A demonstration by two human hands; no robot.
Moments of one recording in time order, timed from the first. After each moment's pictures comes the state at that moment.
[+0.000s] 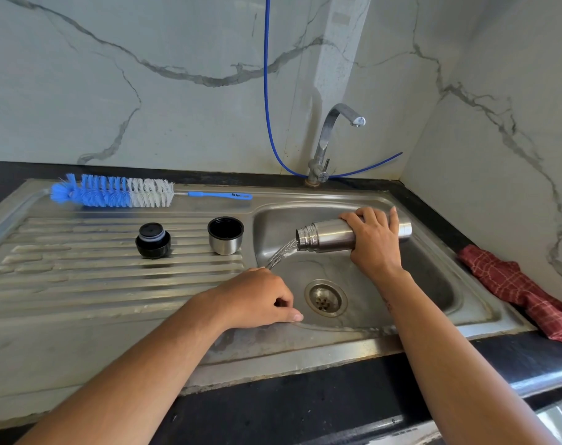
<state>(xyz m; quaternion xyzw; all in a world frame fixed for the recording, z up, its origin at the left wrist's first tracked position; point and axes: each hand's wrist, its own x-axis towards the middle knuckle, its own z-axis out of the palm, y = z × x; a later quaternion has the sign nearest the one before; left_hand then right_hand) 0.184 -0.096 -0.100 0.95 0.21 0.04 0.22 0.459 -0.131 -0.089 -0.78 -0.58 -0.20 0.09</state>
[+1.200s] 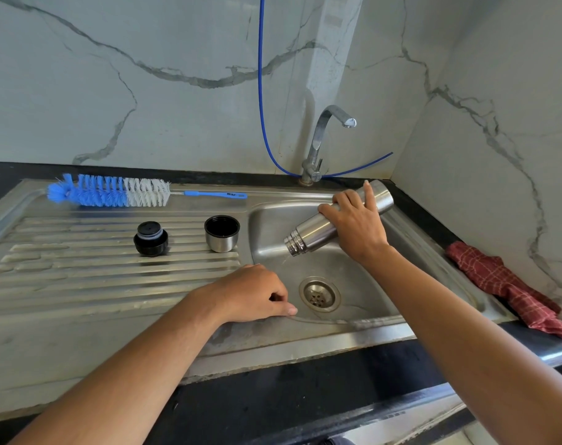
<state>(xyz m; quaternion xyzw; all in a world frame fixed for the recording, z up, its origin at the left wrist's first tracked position) 0.182 -0.093 -0.105 0.95 0.21 0.04 0.22 0.441 -0.120 -0.055 -0.71 -0.64 -0.31 -0.07</state>
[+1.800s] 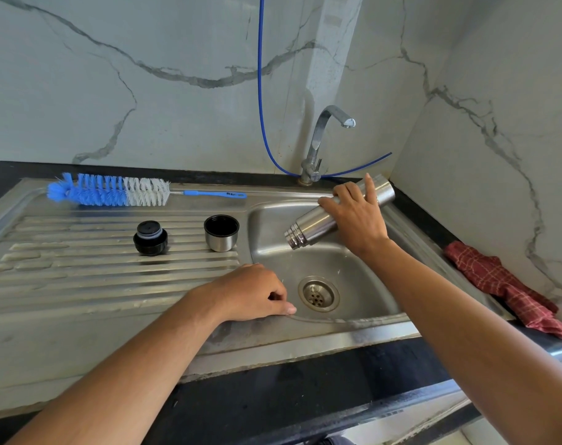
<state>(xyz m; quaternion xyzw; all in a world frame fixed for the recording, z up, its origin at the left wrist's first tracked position) 0.182 -0.092 -0.106 0.95 0.21 0.05 0.22 0.443 -0.117 -0.045 -0.69 -0.64 -0.33 -0.08</state>
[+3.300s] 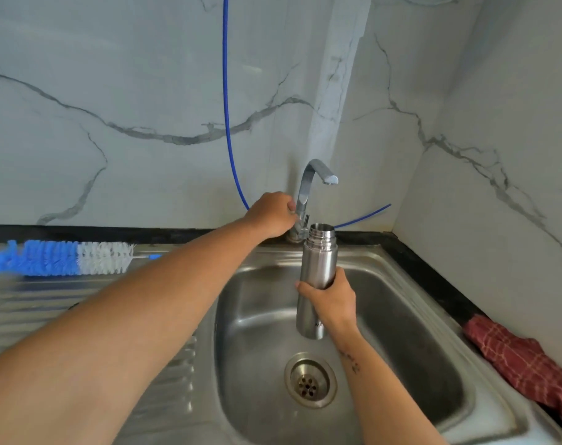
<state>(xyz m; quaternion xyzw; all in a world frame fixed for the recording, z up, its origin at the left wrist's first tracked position) 0.357 0.082 0.011 0.86 0.40 0.27 0.20 0.465 -0.073 -0.102 -0.74 -0.38 0.18 0.52</state>
